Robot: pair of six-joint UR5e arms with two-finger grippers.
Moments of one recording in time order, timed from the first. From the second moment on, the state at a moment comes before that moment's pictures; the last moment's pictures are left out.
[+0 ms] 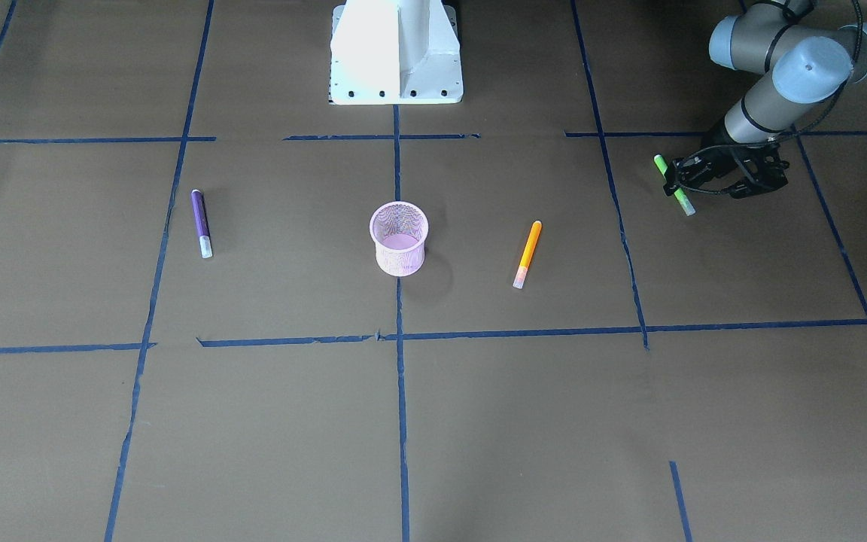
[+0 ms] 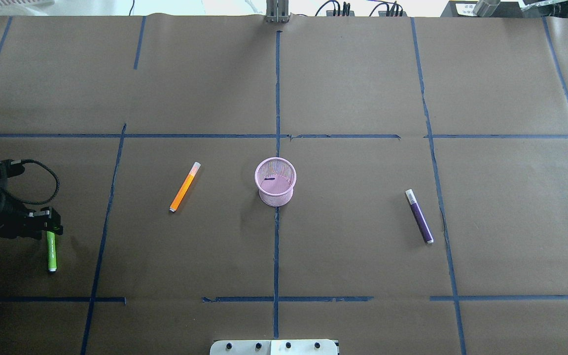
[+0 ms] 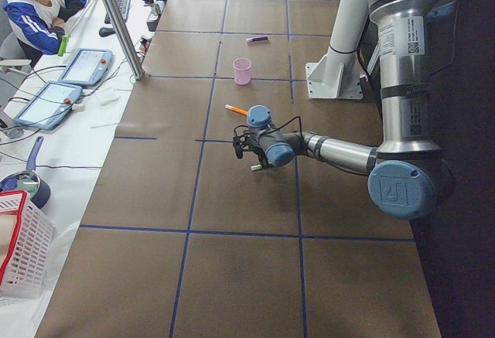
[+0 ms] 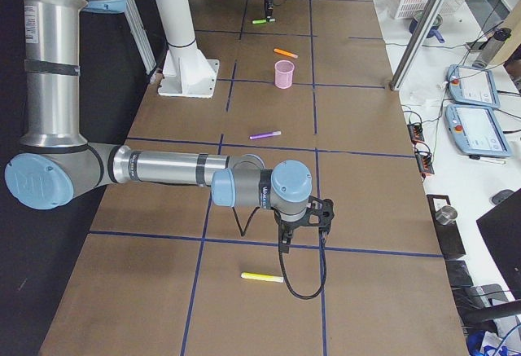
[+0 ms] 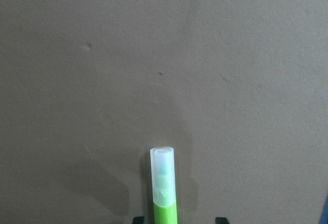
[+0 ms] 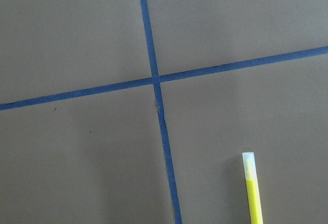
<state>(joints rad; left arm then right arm) -0.73 -1.44 -1.78 -2.21 -2.15 -1.26 1.61 -1.64 1.64 -1.52 2.40 0.18</state>
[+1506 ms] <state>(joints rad) -0.74 -1.46 -1.83 -2.19 -2.20 -1.17 1.61 -1.64 1.64 -1.52 2.40 0.18</state>
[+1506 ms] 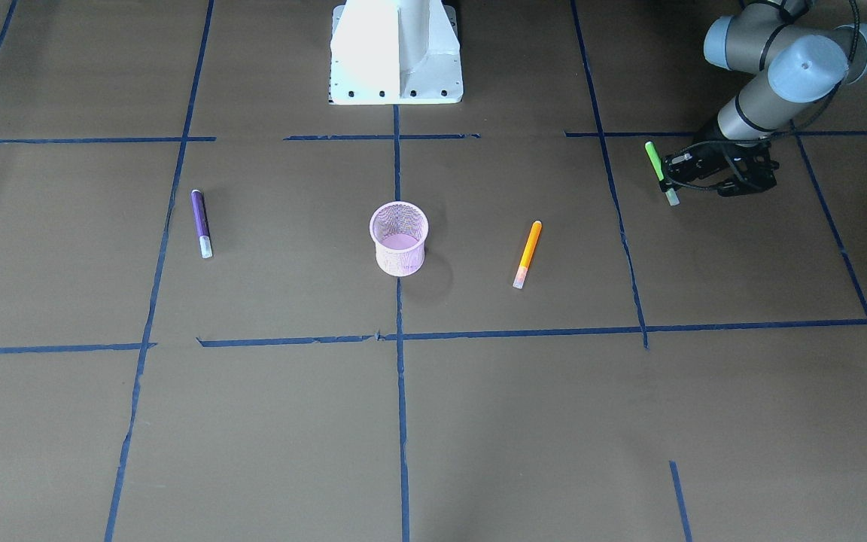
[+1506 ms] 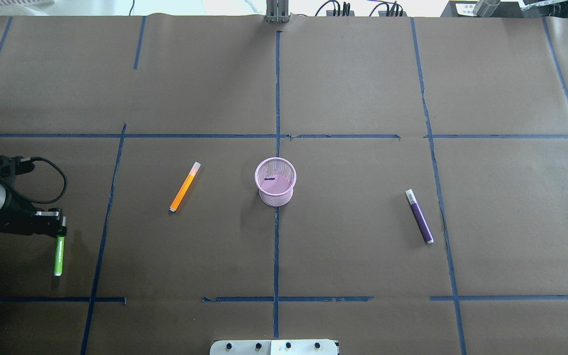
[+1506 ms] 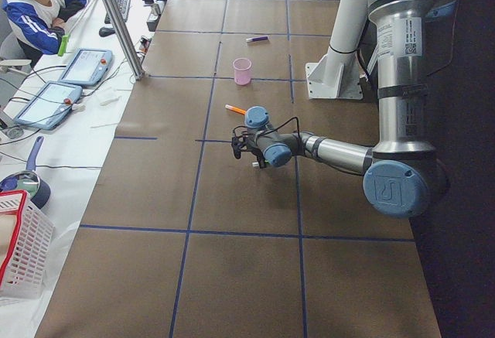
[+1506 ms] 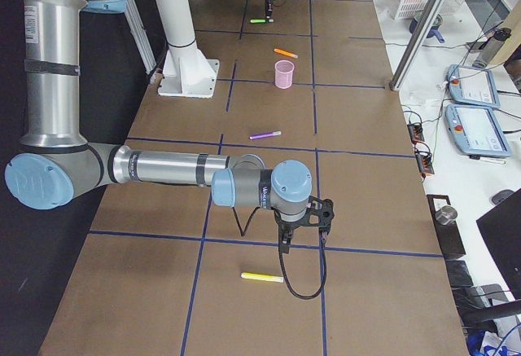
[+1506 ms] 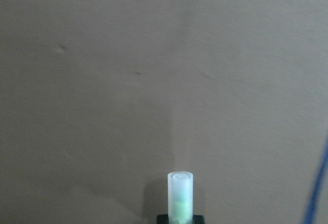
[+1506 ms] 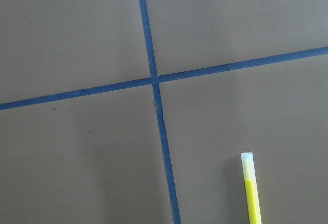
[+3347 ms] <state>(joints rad) -0.53 -2.11 -1.69 -2.71 -1.49 -0.62 1.61 -1.66 1.64 -1.52 2.39 0.18</state>
